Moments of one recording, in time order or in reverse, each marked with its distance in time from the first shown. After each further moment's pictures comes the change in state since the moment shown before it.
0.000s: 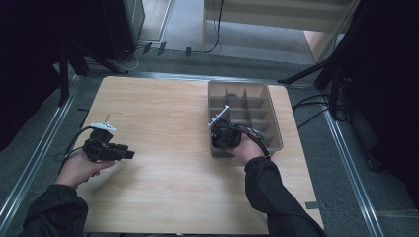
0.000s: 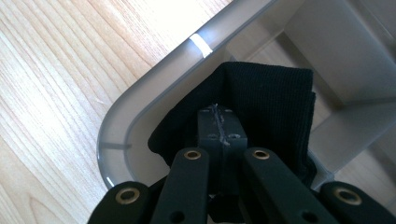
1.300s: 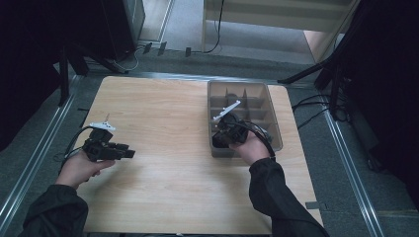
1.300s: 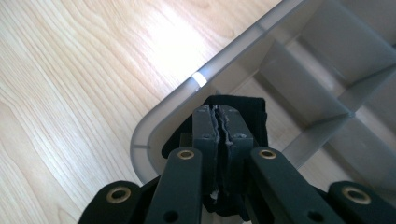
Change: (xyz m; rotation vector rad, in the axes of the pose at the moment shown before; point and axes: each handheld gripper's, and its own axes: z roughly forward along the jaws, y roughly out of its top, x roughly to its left) left arm -0.003 0.002 -0.002 -0.019 0.005 0.005; right arm -0.002 -0.005 -0.034 -0.182 0.007 0.032
